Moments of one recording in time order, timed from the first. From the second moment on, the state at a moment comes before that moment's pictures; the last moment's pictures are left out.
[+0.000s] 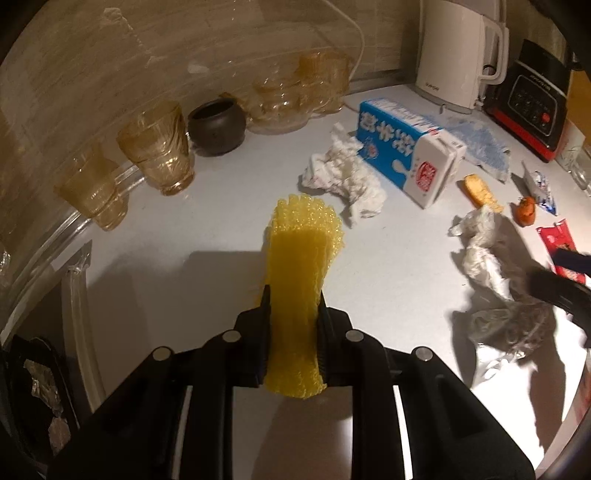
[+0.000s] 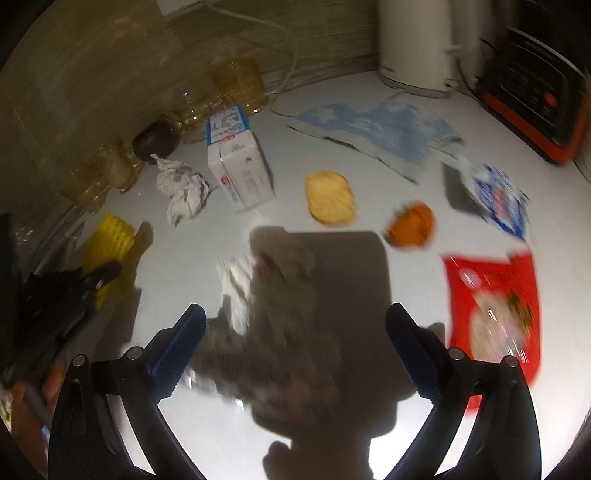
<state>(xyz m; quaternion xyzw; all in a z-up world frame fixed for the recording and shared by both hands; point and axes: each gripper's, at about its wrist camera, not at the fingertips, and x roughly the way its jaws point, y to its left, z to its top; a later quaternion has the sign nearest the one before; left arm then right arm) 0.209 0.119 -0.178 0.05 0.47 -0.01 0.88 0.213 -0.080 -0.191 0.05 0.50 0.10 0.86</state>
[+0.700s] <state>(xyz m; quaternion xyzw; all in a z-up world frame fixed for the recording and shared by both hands) 0.186 0.078 -0.144 0.05 0.45 -0.07 0.89 0.220 -0.065 -0.165 0.03 0.48 0.11 0.87</state>
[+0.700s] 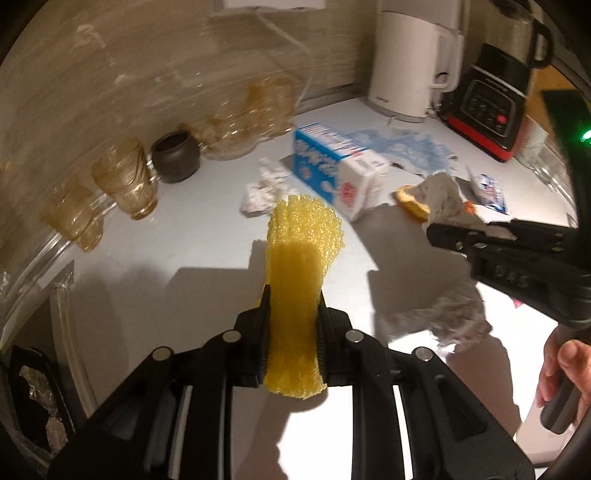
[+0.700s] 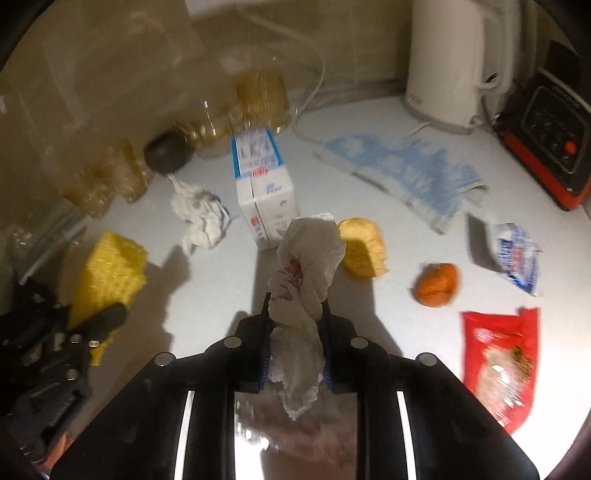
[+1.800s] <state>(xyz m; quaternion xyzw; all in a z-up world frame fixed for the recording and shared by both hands) -0.077 -0.136 -0.223 0.18 0.56 -0.32 0.74 -0.117 -0.248 -0.176 0.10 0.53 0.02 0.84</state>
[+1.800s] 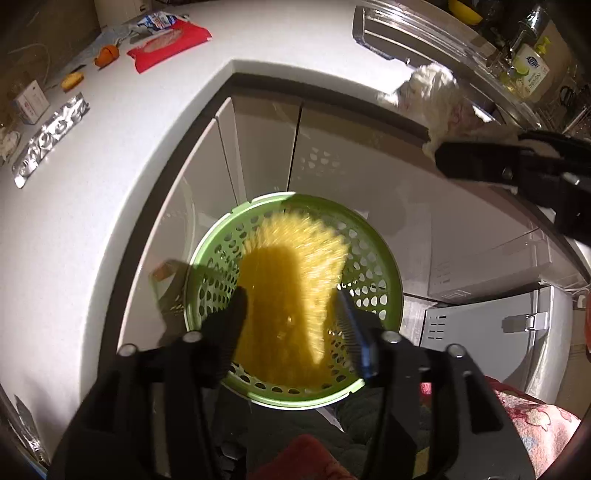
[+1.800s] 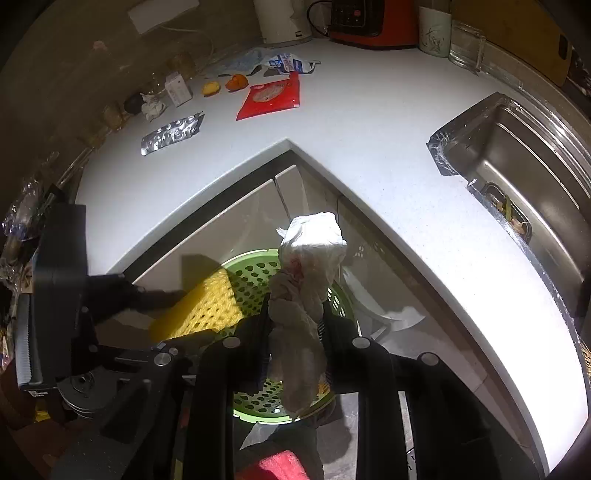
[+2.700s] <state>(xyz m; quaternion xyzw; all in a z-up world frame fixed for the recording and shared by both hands) -0.004 -0.045 -0.148 0.11 0.48 -0.23 0.84 -0.125 -0.200 -0.220 0.08 0.57 0.07 0.82</state>
